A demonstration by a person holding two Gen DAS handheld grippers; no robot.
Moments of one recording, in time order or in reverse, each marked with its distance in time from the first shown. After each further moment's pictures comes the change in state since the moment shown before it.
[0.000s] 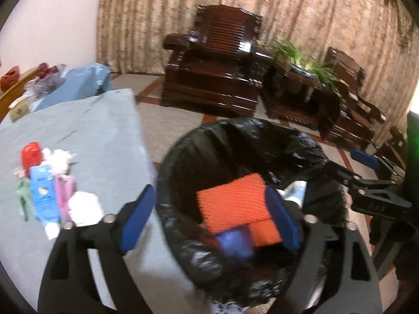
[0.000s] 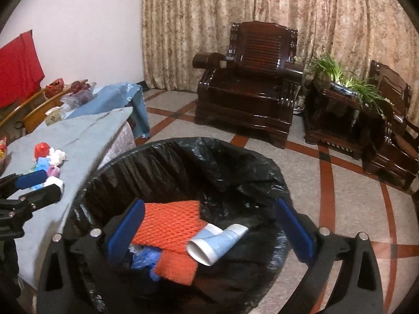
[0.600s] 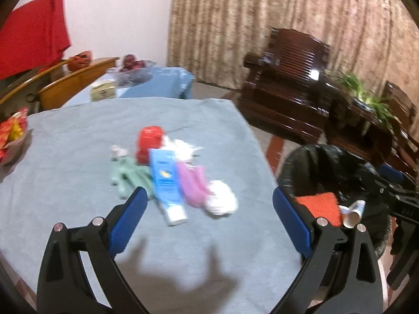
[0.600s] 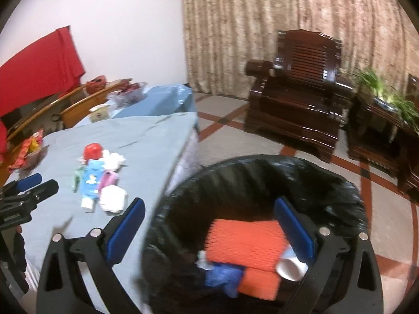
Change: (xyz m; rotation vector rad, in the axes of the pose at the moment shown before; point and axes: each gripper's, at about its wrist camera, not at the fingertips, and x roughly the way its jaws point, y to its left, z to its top) left arm -0.094 0.133 -0.021 -0.183 -0.095 0.316; right arm 0.000 0.114 0.018 -0.091 -0.025 0.218
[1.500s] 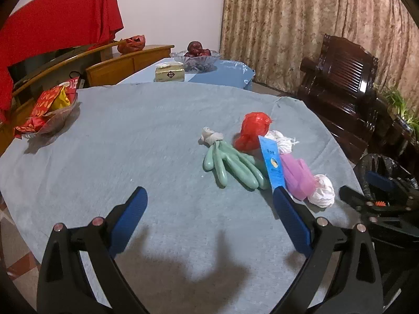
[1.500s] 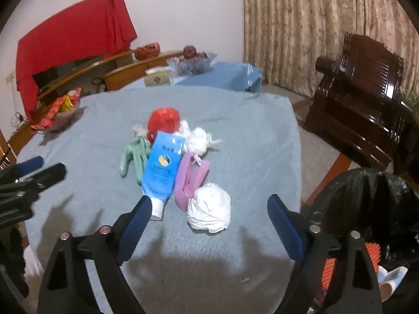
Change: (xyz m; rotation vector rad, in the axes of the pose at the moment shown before) left arm 0.005 0.118 -0.024 -0.119 0.021 0.206; right arm 0.099 0.157 -0.014 -0.176 0.110 0.186
